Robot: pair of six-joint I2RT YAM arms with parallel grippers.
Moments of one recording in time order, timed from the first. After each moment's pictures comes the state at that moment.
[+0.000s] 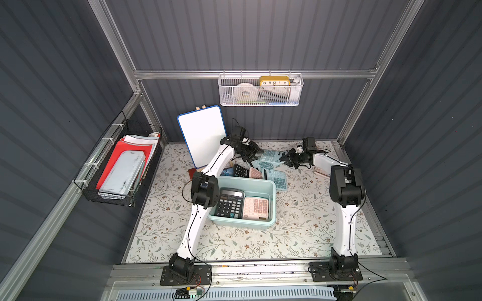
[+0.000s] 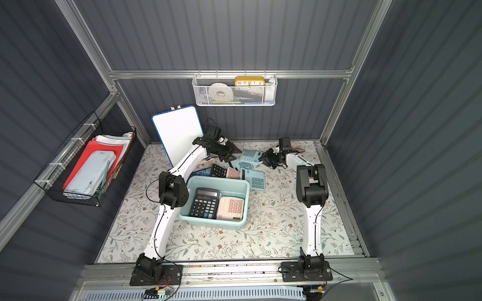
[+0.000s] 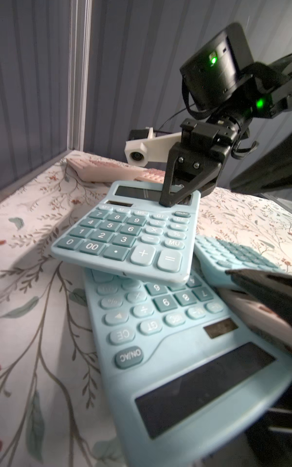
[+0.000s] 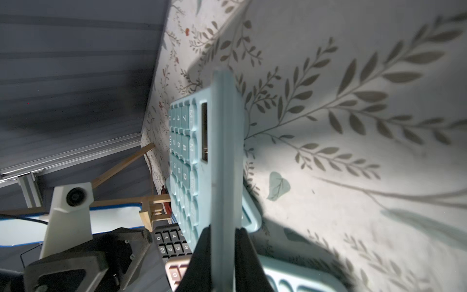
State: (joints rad) left arm -0.43 2.55 2.51 -0.82 0.67 -0.87; right arm 0.07 2.23 1.68 -0.32 -0.68 0.91
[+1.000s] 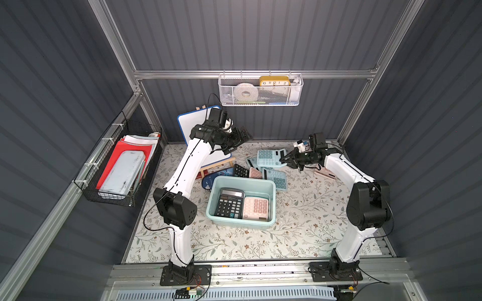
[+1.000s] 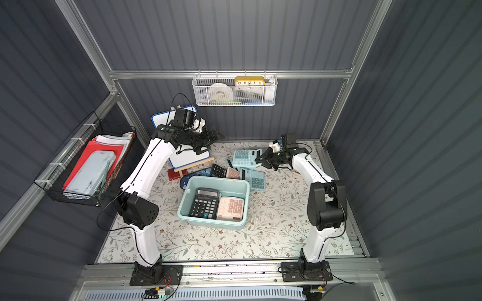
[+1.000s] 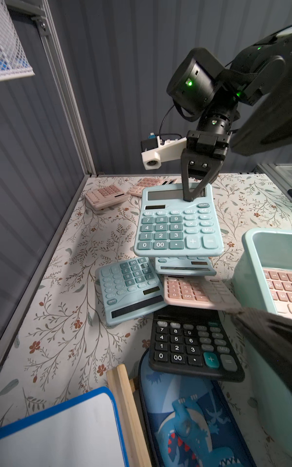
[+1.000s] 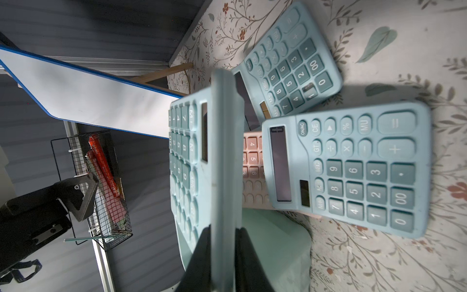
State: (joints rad) left arm -0.39 1.98 2.20 -1.01 0.44 -0.65; right arm 0.13 1.84 1.48 -0.52 -0.81 0.75
